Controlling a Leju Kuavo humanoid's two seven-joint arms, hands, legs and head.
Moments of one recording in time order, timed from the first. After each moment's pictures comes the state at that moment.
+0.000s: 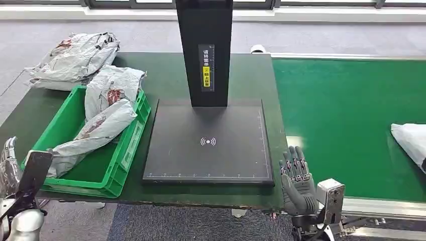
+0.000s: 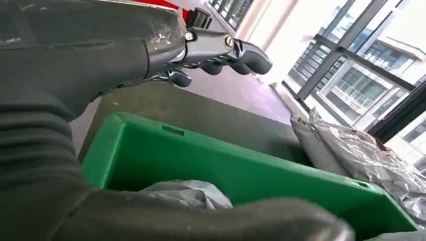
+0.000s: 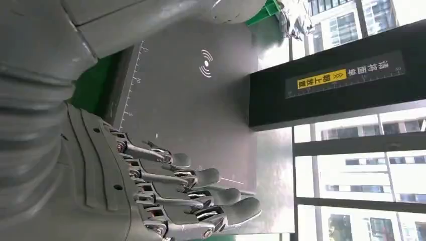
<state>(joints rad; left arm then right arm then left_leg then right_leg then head) -0.02 0.22 0.37 -1.34 -0.49 0.23 -0.12 0.21 0.16 0.07 -1.67 -0.07 0.14 -0.35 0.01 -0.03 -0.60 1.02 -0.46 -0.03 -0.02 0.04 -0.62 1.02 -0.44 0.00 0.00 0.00</state>
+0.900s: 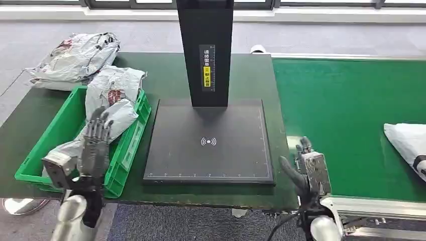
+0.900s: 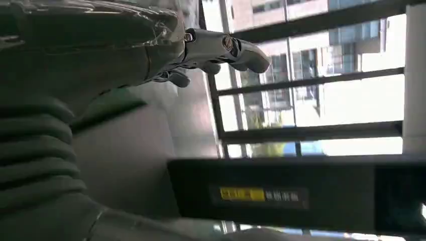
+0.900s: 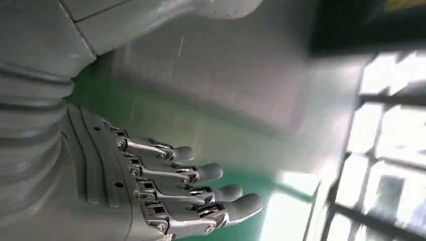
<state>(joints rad) -0.06 0.00 -0.01 -1.51 0.18 -0.27 -0.48 -0.02 0.08 -0.01 -1.48 0.35 -0.05 -0.13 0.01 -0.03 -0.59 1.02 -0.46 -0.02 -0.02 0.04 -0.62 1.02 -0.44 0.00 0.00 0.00</state>
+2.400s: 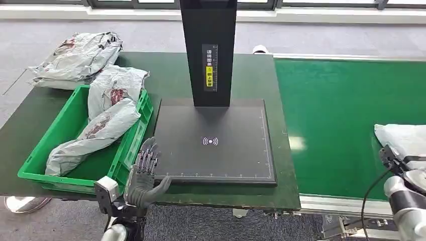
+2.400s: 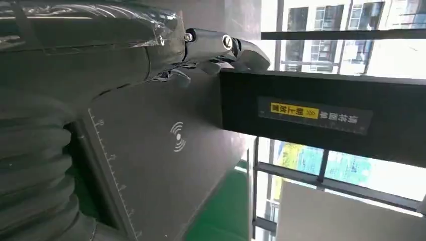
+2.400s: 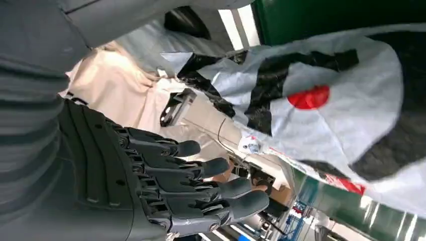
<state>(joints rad) 0.11 -0.18 -0.13 -1.47 0.16 -0.28 -0.46 -0.65 -0.43 -0.23 -0.35 1.40 -0.10 0.56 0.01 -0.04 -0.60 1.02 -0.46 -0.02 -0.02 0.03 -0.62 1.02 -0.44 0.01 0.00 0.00</state>
